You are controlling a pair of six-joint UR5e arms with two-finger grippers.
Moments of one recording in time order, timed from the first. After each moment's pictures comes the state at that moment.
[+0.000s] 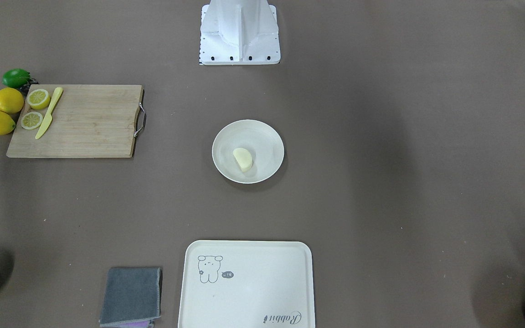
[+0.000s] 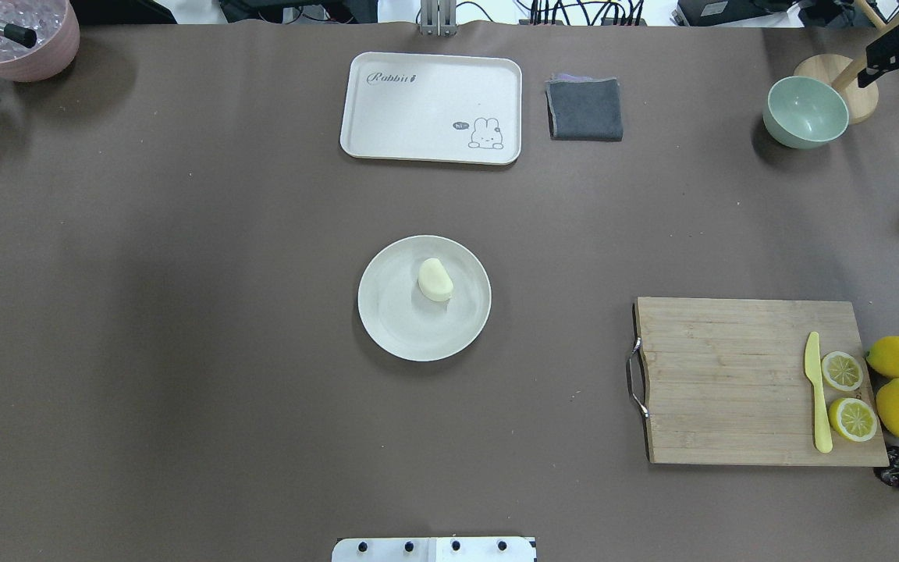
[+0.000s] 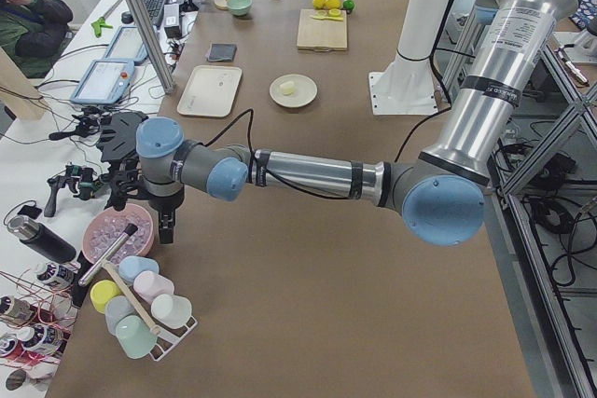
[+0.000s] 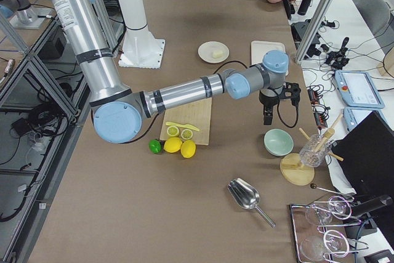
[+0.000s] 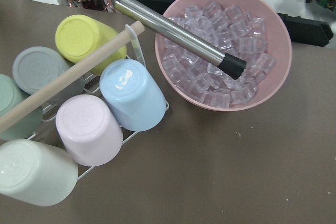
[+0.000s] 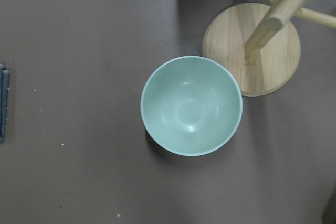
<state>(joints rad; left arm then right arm) -1.55 -1.94 -1.31 -1.81 -2.25 -0.49 1.37 -1.23 1.51 -1.44 2.29 0.51</state>
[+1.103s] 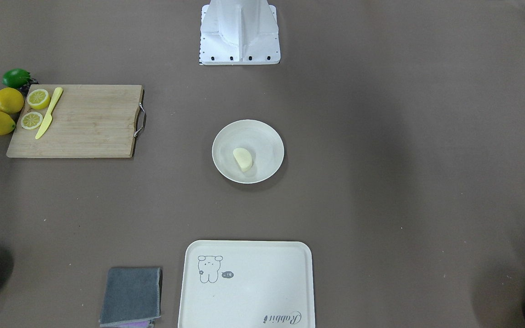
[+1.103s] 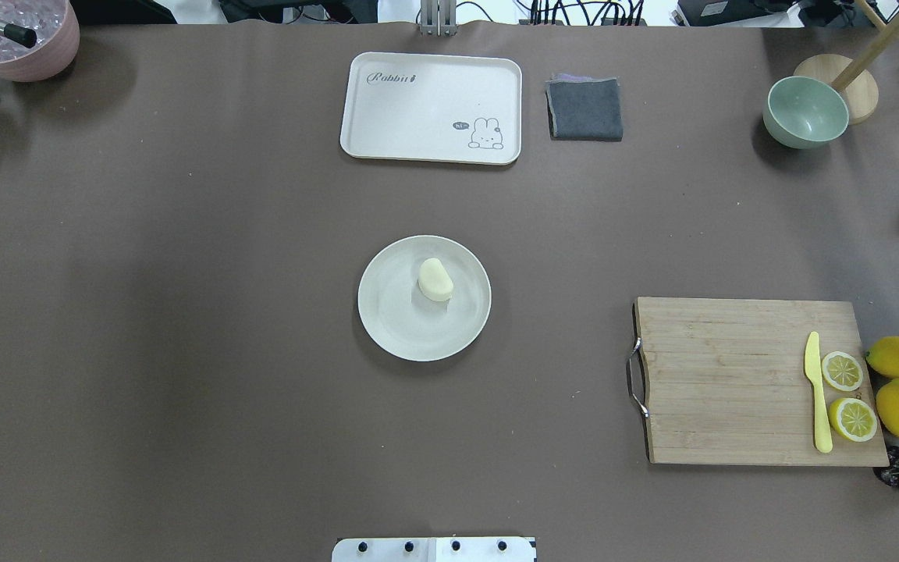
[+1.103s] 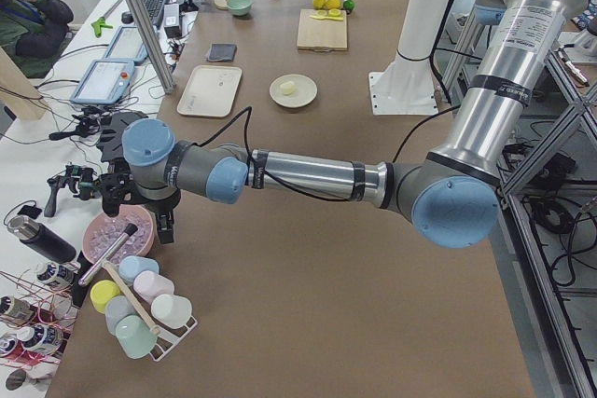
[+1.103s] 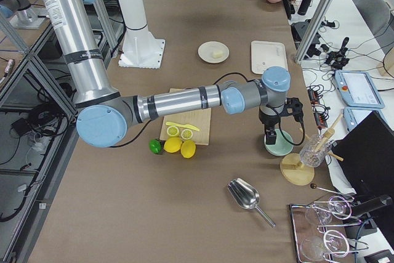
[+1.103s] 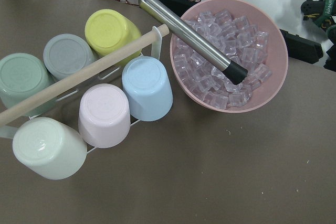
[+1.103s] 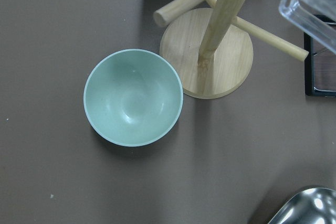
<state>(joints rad) -1.62 -1.94 -1.32 -1.77 -2.40 -0.49 1.45 -1.28 1.48 -1.44 2.29 0.27</state>
